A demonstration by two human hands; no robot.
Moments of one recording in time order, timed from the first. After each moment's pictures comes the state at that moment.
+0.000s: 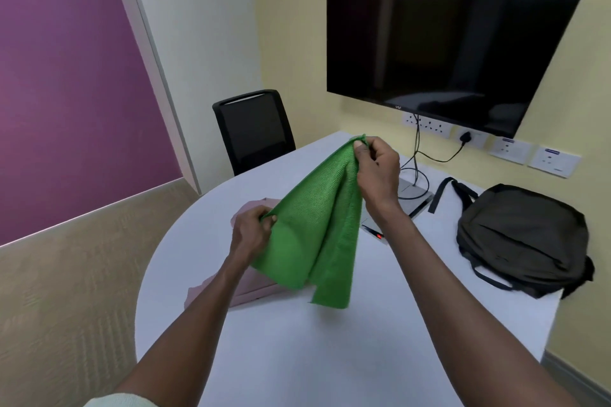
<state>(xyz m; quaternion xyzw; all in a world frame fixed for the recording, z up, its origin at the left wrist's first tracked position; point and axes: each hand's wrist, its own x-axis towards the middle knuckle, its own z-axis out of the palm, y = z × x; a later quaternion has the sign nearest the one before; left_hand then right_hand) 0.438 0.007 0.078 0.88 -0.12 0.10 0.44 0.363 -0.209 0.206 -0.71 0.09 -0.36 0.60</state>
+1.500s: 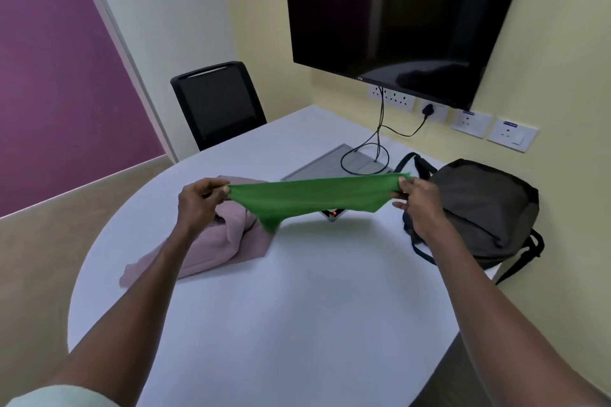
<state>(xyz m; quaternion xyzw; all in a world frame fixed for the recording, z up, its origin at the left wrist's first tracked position) 0.408 -0.098 0.087 0.80 -0.06 0.07 0.59 0.301 -0.509 0.089 -0.63 0.25 -0.18 0.71</state>
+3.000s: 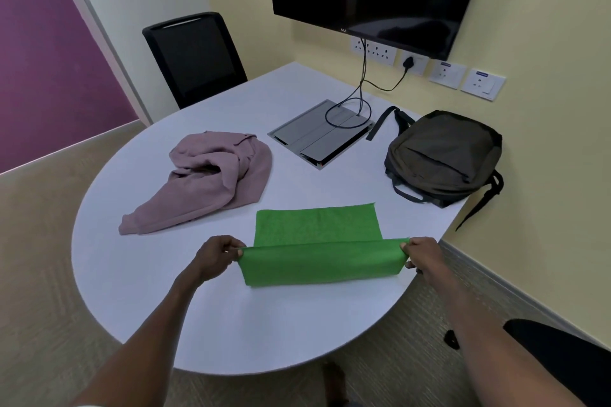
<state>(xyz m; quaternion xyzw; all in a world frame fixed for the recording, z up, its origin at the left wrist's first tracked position) 0.261 -0.042 -0.058 0.88 -0.10 -0.22 0.41 0.108 -0.482 -0.062 -0.80 0.42 0.03 0.43</state>
